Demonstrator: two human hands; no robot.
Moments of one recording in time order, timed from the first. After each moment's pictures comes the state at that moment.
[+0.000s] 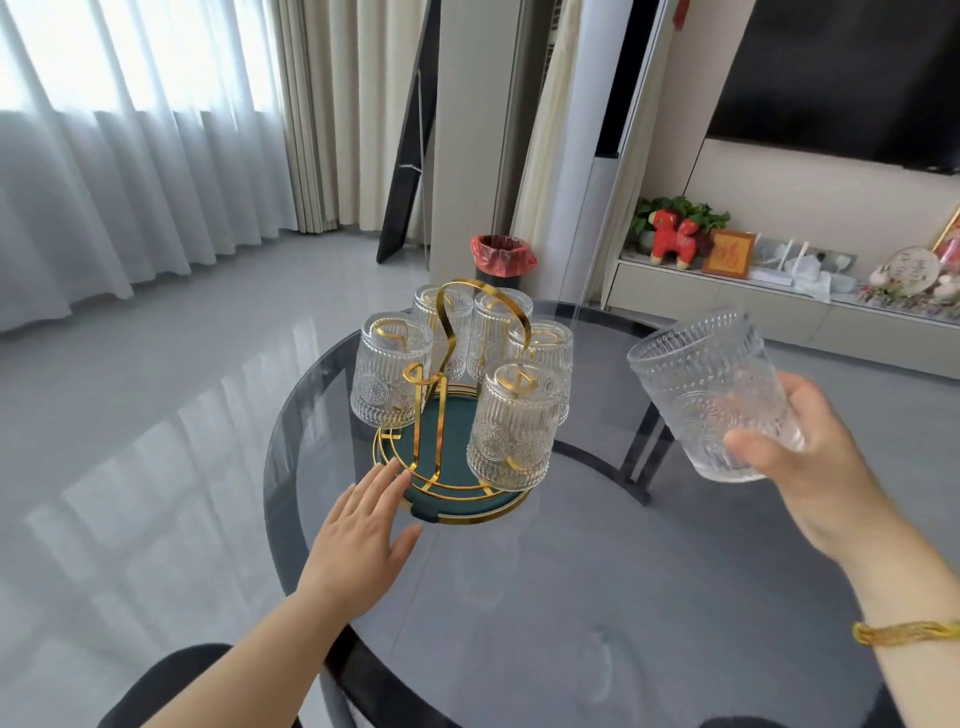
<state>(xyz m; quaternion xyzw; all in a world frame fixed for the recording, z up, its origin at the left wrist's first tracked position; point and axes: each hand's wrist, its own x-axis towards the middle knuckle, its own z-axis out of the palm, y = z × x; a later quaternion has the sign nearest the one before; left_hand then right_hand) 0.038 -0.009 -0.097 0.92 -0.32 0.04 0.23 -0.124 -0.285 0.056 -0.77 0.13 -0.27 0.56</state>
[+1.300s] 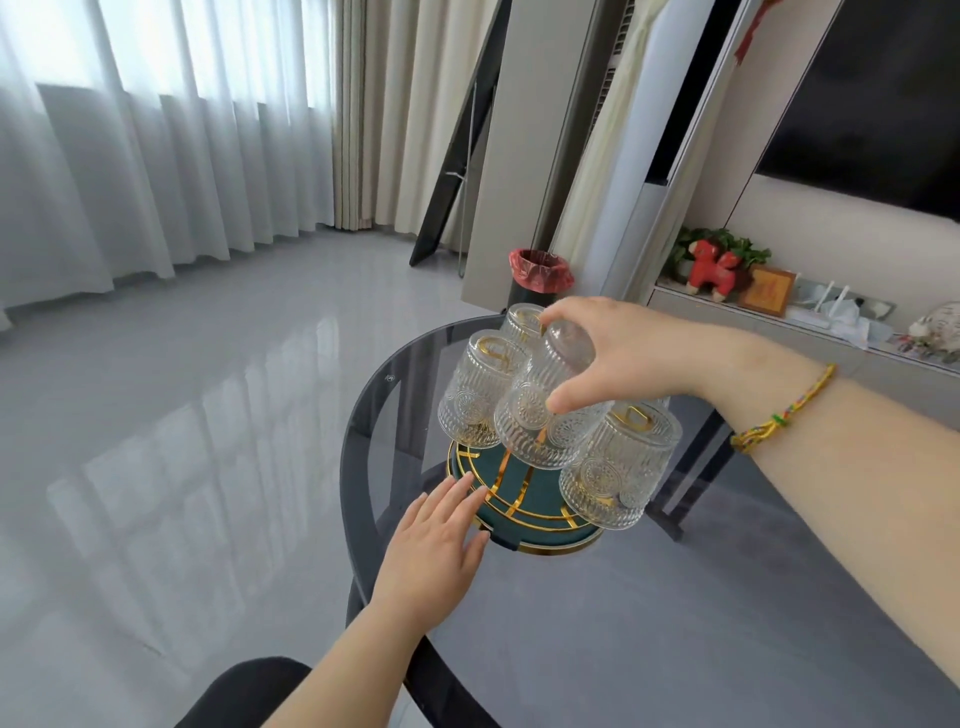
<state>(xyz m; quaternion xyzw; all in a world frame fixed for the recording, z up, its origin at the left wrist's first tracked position) 0.058 0.000 -0.099 0.90 -0.33 0.03 0.27 0.031 -0.141 0.137 -1.00 0.00 0.04 0.09</state>
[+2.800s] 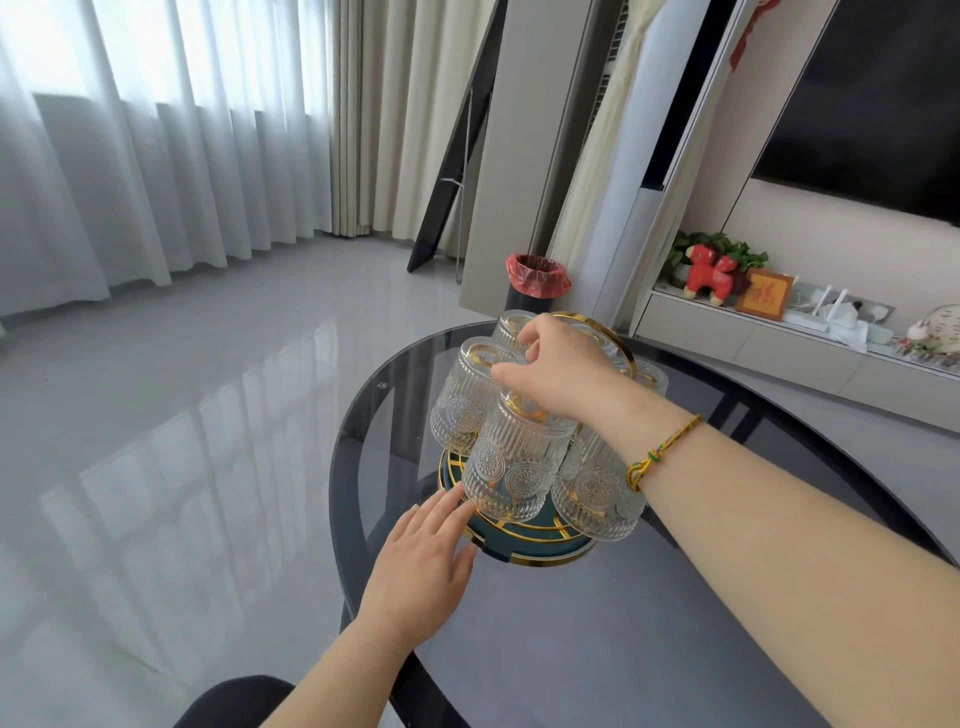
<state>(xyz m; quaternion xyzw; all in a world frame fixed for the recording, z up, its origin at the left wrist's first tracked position) 0.058 0.001 -0.103 0.90 -0.33 0.03 0.28 0.066 -0.127 0.091 -0.96 0.11 -0.08 0.24</state>
